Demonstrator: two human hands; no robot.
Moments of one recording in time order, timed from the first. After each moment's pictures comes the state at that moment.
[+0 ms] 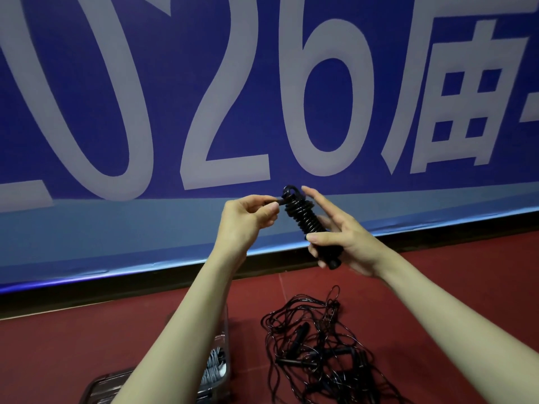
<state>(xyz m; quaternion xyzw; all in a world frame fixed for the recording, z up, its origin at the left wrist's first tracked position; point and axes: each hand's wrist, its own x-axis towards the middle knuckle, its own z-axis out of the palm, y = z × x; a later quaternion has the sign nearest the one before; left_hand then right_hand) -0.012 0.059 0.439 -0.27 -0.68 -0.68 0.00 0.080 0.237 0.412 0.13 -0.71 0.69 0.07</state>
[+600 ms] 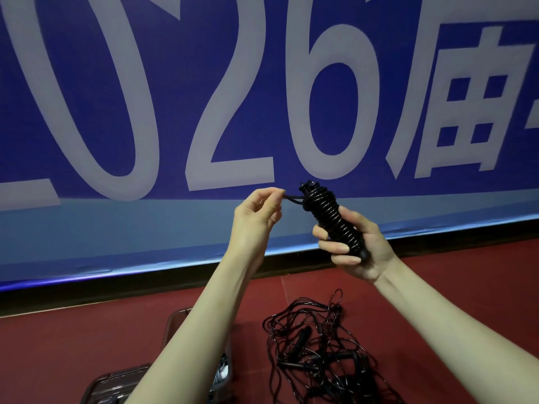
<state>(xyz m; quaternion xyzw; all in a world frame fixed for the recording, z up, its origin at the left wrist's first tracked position) -0.003 0.070 0.438 -0.27 -0.55 -0.79 -0.04 0.067 0.243 0.401 0.21 -0.37 0.90 -0.11</state>
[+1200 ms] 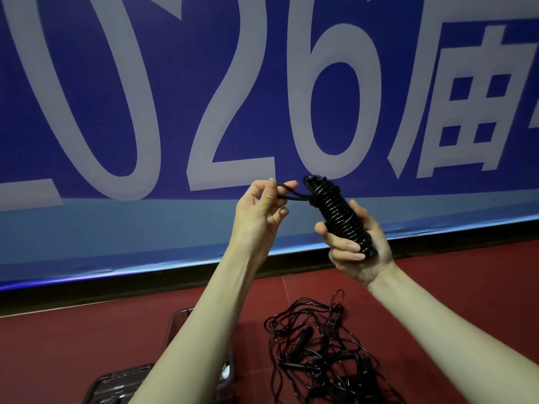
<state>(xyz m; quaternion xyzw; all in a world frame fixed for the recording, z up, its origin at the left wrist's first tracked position) 0.007 0.070 0.454 -0.29 -0.42 -0.85 -0.12 0.051 0.240 0.392 0.31 -0.20 0.91 -0.17</state>
